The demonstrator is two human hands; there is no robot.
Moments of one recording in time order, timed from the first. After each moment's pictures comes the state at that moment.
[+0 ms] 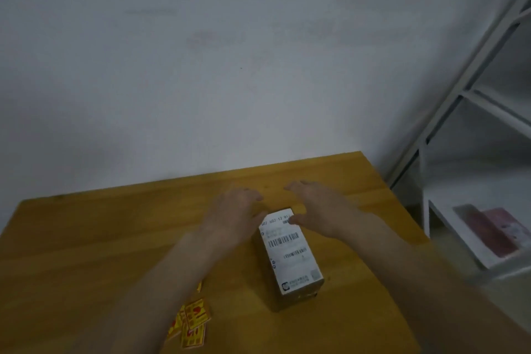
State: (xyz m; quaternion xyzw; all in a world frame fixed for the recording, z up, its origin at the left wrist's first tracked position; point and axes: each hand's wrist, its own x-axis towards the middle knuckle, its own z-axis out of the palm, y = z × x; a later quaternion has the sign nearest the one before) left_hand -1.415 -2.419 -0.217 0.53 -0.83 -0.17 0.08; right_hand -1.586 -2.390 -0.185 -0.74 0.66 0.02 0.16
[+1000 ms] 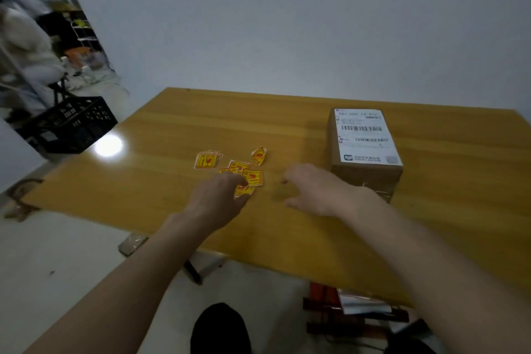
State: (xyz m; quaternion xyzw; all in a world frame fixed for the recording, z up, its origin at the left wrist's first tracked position) left_hand -1.335 -2.217 -0.438 0.75 -0.65 -0.07 0.10; right_hand -1.519 -2.278 -0.413 -0.90 0.41 0.05 0.12
